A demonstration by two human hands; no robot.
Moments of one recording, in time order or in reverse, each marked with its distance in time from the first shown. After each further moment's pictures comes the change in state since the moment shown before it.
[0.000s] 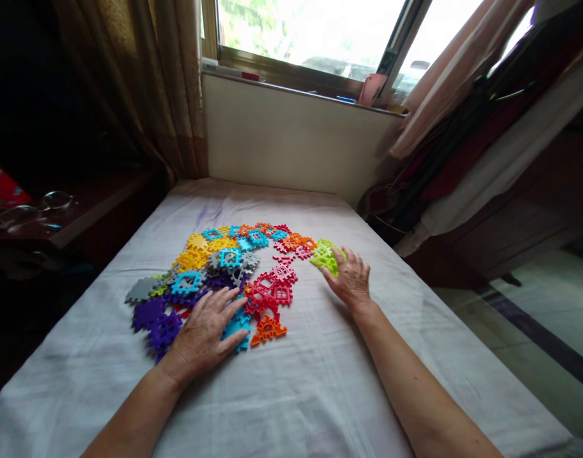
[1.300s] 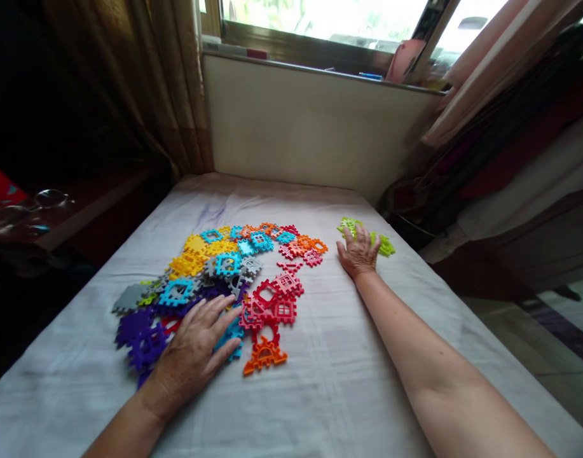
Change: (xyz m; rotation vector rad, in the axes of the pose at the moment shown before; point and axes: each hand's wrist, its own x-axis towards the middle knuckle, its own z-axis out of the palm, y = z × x) left_hand 0.005 0.001 0.000 0.111 0.055 -0.008; right_hand 0.098 0.026 0.073 0.025 0.088 0.016
